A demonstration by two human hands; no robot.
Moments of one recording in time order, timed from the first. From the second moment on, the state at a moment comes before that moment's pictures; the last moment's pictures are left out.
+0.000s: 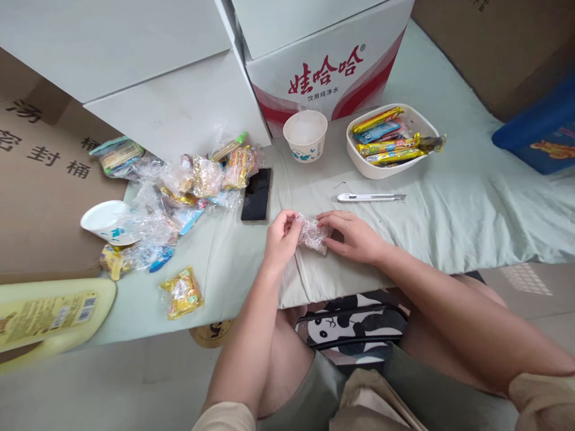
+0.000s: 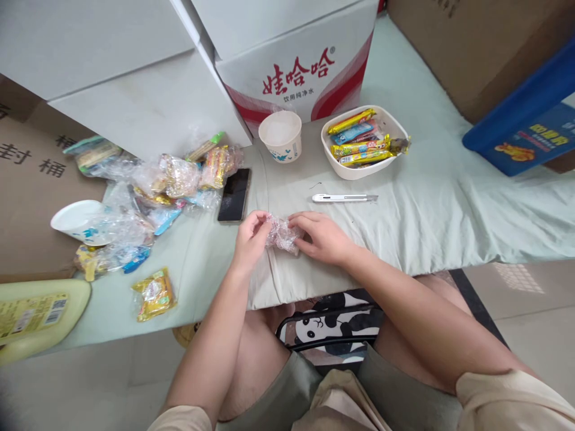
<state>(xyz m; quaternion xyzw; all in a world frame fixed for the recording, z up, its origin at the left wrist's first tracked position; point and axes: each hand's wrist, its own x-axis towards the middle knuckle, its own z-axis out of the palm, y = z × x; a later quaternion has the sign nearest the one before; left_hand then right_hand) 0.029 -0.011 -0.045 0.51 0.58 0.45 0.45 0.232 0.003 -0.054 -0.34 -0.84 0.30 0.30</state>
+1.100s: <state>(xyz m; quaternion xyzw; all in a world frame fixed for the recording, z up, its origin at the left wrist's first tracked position) 0.033 -0.016 -0.046 0.56 0.58 0.41 0.43 0.228 0.001 -0.057 -0.40 -0.83 0.25 0.29</state>
